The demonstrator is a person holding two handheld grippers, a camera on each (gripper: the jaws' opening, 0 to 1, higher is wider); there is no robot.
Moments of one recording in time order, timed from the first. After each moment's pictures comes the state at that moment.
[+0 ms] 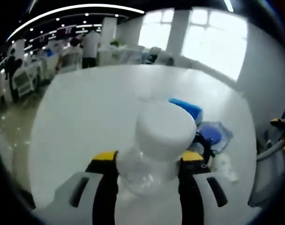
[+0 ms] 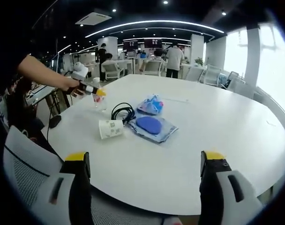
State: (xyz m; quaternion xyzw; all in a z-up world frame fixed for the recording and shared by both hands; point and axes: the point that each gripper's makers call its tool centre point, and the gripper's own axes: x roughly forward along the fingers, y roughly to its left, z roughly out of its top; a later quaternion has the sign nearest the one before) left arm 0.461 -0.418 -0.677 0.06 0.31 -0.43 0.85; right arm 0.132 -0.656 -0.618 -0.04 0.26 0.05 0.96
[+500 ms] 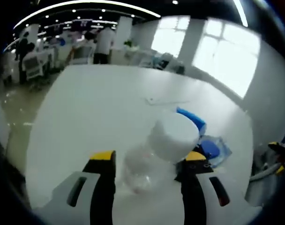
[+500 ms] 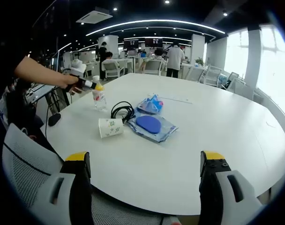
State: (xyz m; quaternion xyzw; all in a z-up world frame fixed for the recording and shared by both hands) left arm 0.468 -0.400 -0.663 -0.05 0.32 -0.35 0.88; right arm 0.133 -0.656 -0.619 -0.04 0.26 0.05 0.96
